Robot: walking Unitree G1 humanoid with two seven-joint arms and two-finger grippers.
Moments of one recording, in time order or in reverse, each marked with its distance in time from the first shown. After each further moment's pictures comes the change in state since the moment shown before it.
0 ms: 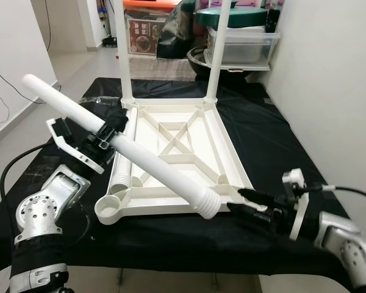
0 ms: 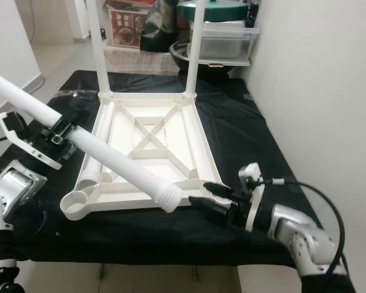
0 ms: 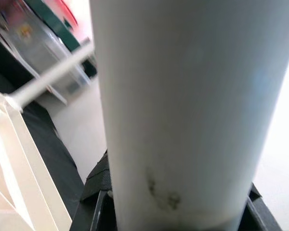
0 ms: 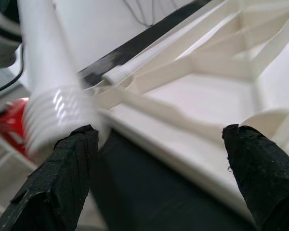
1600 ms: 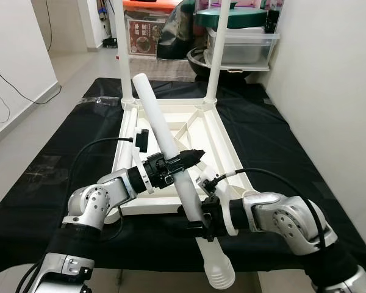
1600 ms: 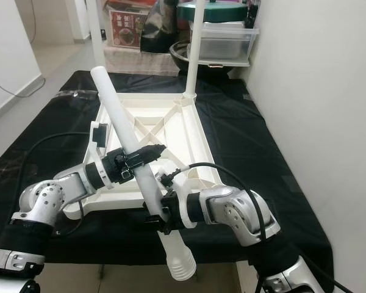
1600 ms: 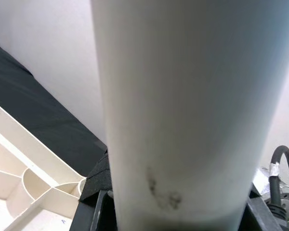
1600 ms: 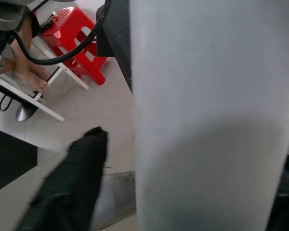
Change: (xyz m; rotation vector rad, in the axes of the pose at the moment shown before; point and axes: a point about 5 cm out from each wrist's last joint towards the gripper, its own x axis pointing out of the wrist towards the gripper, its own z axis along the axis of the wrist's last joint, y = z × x) left arm 0.041 -0.002 -0.088 0.116 0.500 -0.186; right arm 0.105 0.079 -0.005 0.034 0.425 0.257
